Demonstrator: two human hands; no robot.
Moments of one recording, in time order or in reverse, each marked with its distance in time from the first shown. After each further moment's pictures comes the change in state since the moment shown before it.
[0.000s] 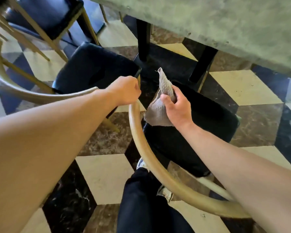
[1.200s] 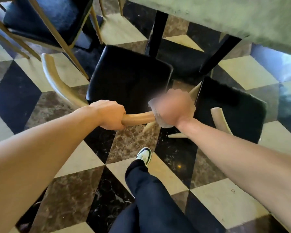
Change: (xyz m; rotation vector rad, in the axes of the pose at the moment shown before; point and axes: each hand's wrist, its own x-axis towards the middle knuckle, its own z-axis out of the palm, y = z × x) left_hand -0.002 -0.332 -0.108 0.557 -0.433 0.314; right_hand 0.013 -0.145 0.263 -0.946 0.164 -0.272
